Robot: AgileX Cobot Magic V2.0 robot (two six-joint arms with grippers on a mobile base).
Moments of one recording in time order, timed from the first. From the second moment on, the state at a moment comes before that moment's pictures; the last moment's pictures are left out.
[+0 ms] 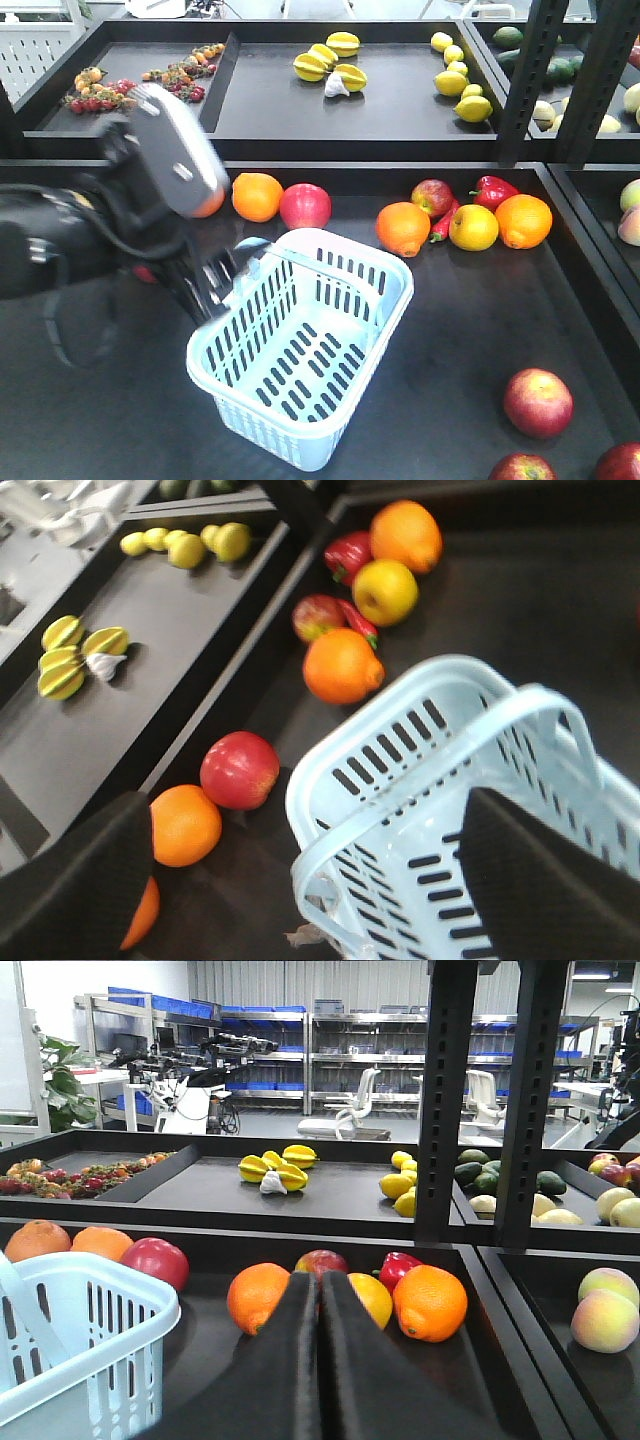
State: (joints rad) left arm -0.56 1.25 -0.98 -0.38 0.26 0.92; right arm 0.07 -0.01 0.03 -0.05 0.00 0.02
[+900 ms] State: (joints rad) left arm -0.21 0.60 -0.68 0.29 0.62 -0.23; right arm 0.07 -0.01 0.03 -0.05 0.00 0.02
